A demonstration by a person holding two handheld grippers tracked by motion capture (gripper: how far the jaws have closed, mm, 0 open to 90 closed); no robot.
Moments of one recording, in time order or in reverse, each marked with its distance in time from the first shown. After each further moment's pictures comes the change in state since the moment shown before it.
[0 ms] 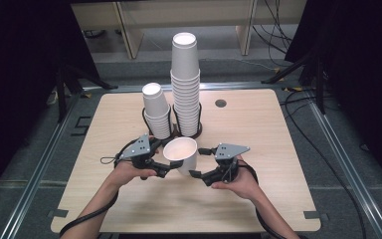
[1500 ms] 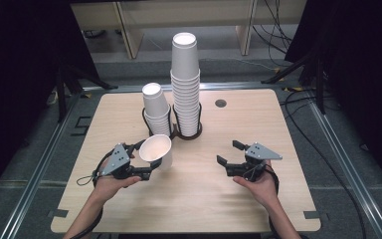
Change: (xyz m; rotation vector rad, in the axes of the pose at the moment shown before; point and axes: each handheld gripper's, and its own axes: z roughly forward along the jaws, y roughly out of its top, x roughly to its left) left arm -0.016 -0.015 -0.054 -0.012 0.364 0.046; right arm -0.019 -0.027 -0.064 -0.103 -0.397 0.142
